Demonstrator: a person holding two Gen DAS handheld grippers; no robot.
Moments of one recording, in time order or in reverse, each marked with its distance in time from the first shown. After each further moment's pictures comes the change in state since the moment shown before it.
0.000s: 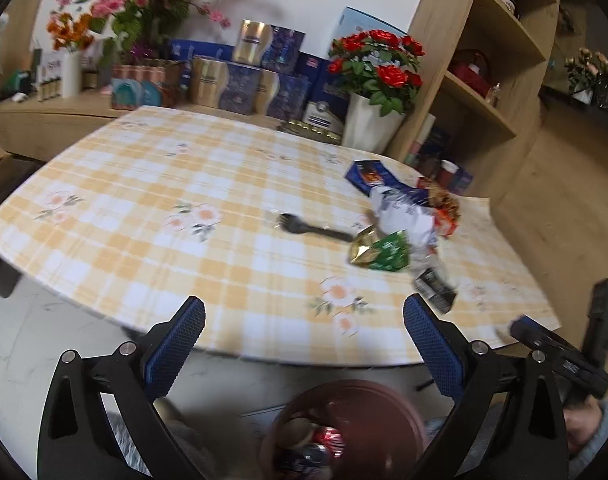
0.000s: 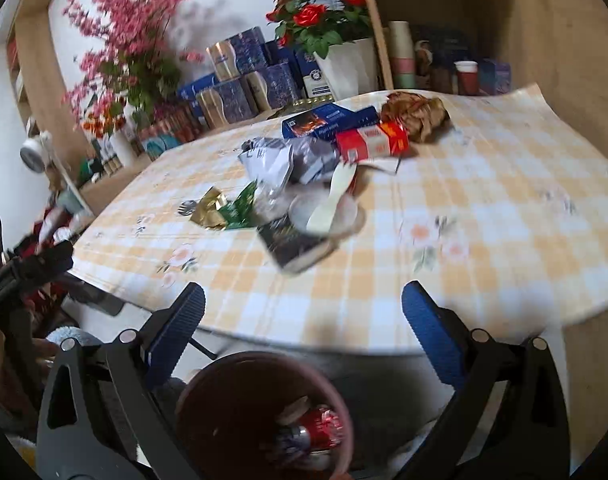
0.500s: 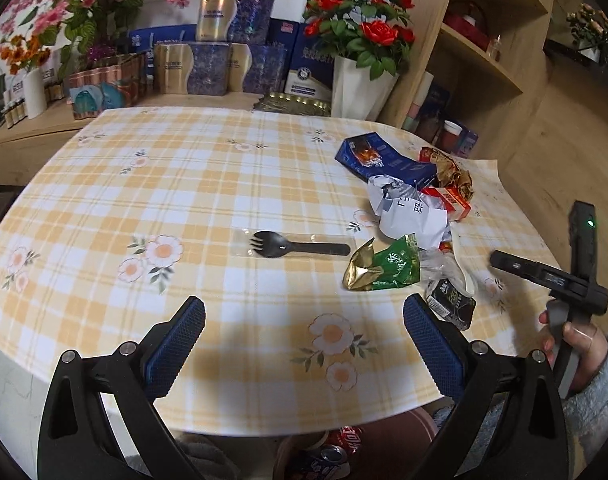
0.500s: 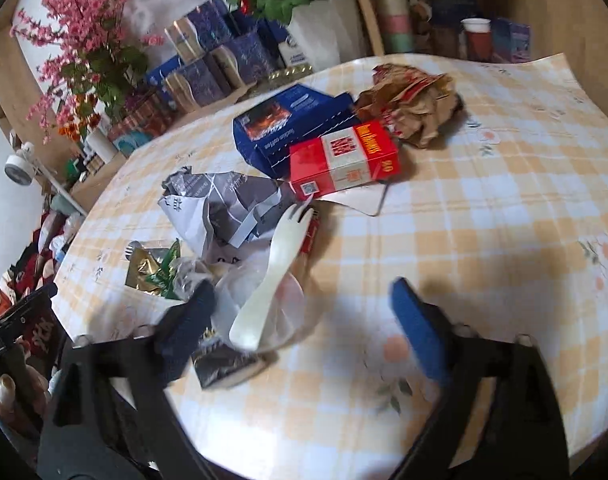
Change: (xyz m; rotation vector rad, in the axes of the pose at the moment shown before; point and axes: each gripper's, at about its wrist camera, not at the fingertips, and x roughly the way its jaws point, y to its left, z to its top) left arm 0.073 -0.026 0.046 0.114 0.141 0.038; right arm 0.096 -0.058 0.077 0.080 0.168 0.023
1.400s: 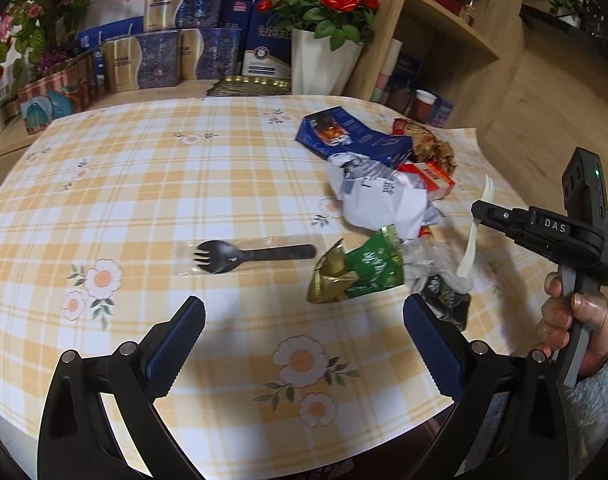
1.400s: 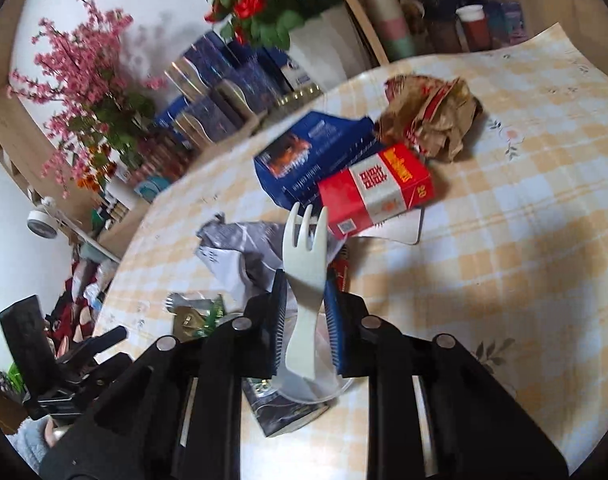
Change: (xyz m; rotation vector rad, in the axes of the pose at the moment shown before) left arm 0.046 -0.023 0.015 0.096 0.072 -0.100; right arm -0.014 0.006 0.014 0.151 -0.096 0.119
